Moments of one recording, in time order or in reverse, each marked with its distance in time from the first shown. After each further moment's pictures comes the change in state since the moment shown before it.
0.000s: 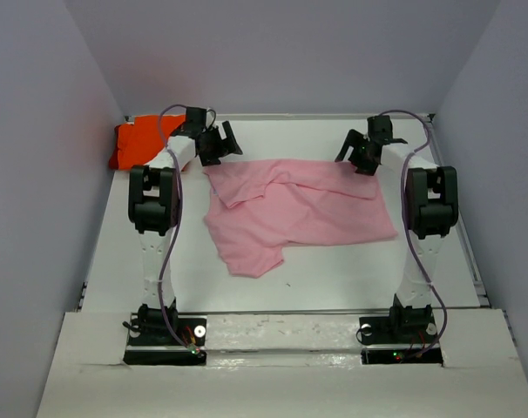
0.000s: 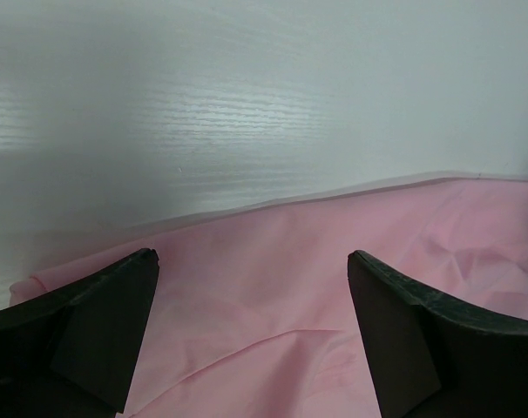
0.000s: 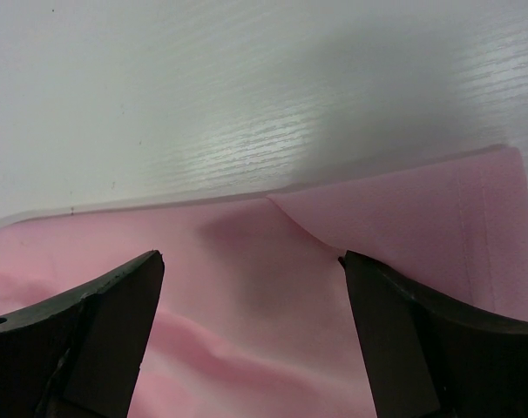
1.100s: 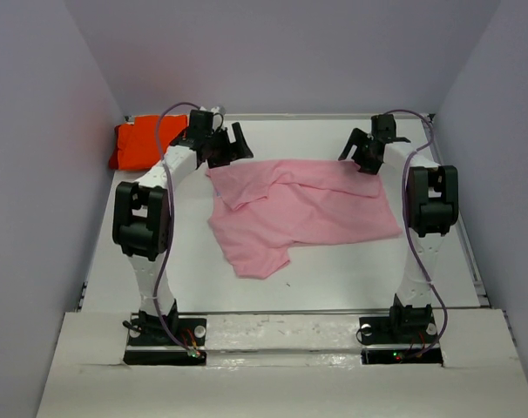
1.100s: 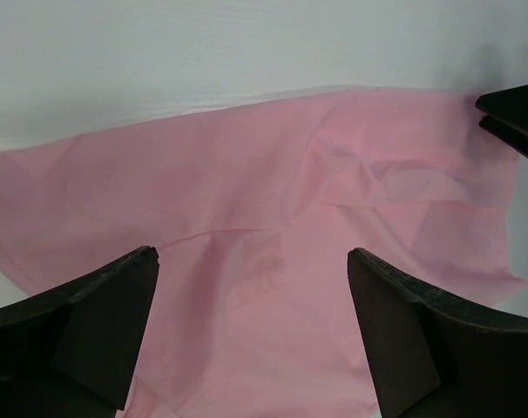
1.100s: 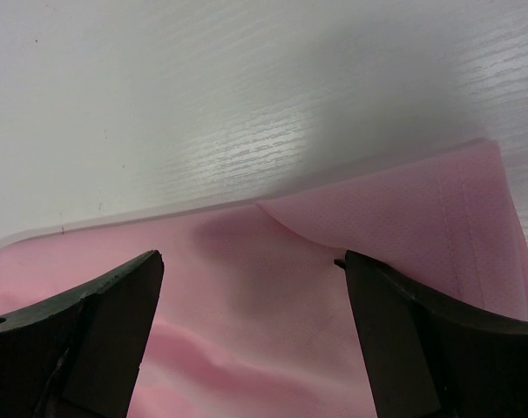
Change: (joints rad) left arm -0.085 -0.330 -0.294 0.078 -0.002 0.002; right arm -0.028 0.030 0.040 -0.016 0.001 0.003
